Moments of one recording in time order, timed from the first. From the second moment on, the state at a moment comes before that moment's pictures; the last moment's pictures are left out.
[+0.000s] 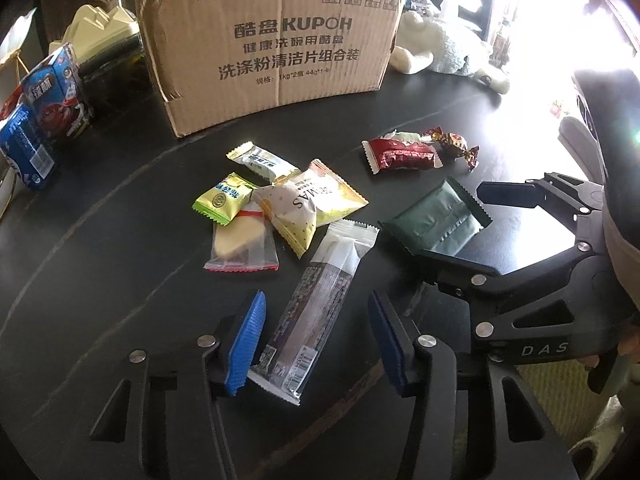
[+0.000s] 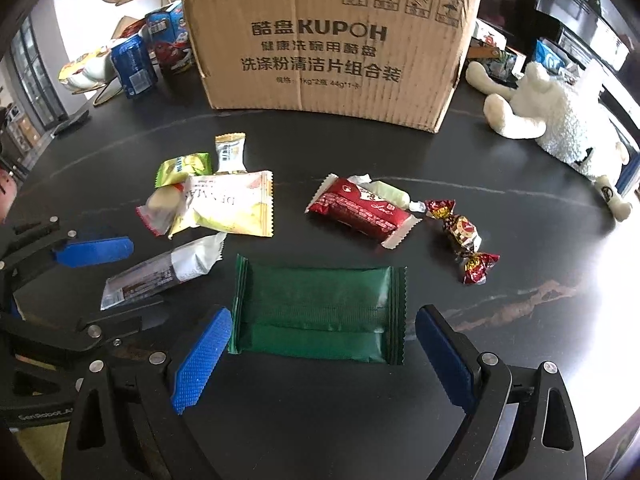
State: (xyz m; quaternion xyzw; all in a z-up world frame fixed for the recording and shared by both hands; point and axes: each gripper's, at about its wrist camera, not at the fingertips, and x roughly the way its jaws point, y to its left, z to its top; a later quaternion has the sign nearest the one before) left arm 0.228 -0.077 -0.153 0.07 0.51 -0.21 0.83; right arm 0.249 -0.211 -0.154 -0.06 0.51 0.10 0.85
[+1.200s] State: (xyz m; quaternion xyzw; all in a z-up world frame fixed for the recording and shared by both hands) left arm 0.214 -0.076 -0.144 0.04 0.50 -0.21 0.84; right arm 0.234 -0.210 -0.157 -0.04 0.49 0.10 0.86
